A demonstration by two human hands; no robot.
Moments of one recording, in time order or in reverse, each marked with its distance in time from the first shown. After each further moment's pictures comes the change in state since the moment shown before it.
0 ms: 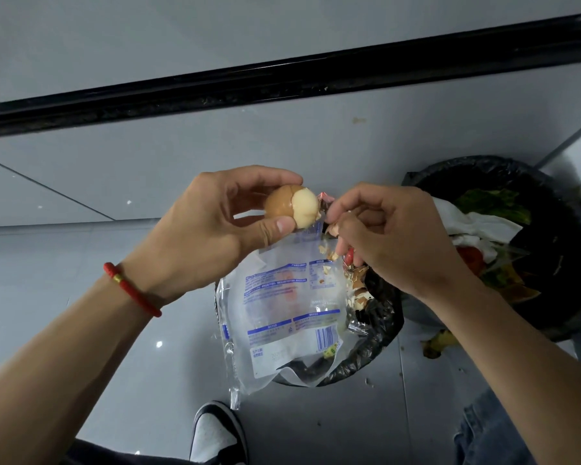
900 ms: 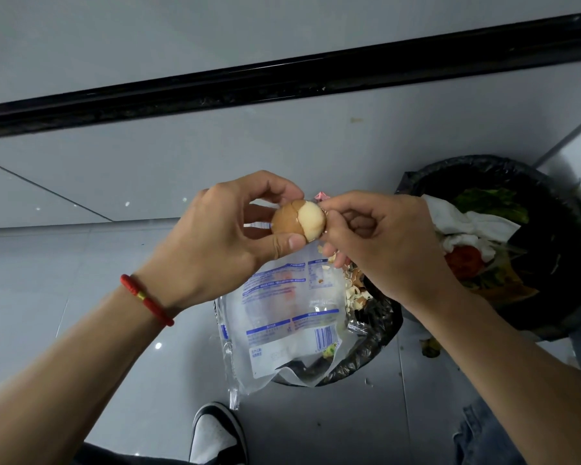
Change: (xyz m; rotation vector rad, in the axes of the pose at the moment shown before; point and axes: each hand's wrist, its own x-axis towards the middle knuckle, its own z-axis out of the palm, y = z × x) left_hand -0.002 0.000 0.009 0.204 0.004 -0.034; right_hand -0.004 0.003 0.013 -0.035 0.088 -0.132
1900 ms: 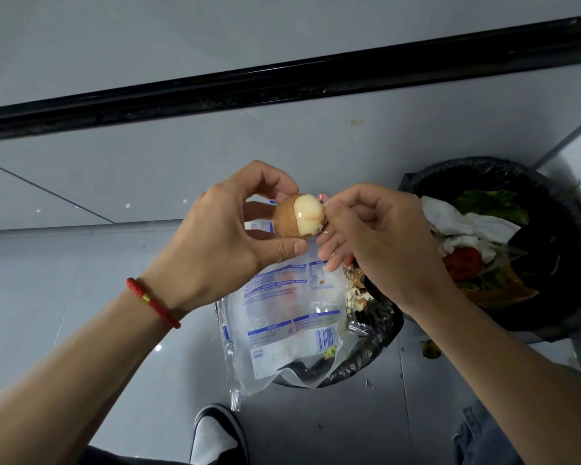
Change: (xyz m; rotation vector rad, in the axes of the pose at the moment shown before) left_hand 0.000 -0.001 0.003 -0.092 0.050 0.020; right_hand 0.001 -0.012 0.002 0.255 0.022 0.240
